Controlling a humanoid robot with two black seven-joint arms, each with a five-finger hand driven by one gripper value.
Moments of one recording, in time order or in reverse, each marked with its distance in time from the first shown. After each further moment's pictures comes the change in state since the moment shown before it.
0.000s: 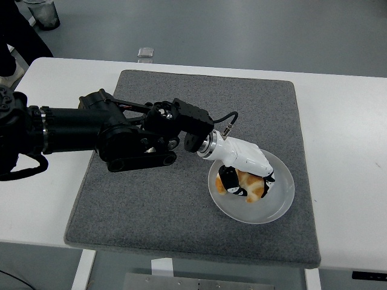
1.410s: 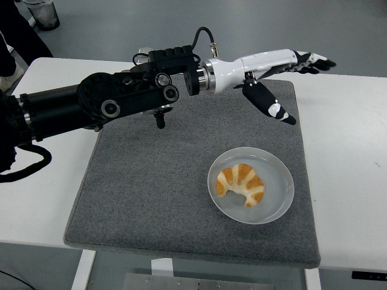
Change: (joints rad) left arm 0.026 0.089 -0.335 0.053 -0.799 0.005 0.001; right arm 0.000 0.000 0.000 0.000 0.000 0.000 0.000
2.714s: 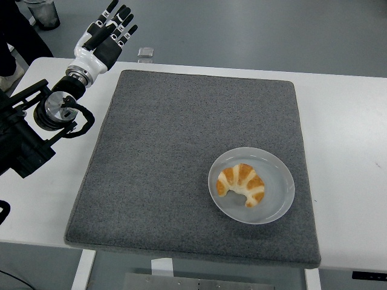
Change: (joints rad) left arm 0.486 0.193 -0.549 0.136 -0.932 0.004 0.056; right arm -0.002 0.000 -0.002 0.001 0.005 0.004 0.000
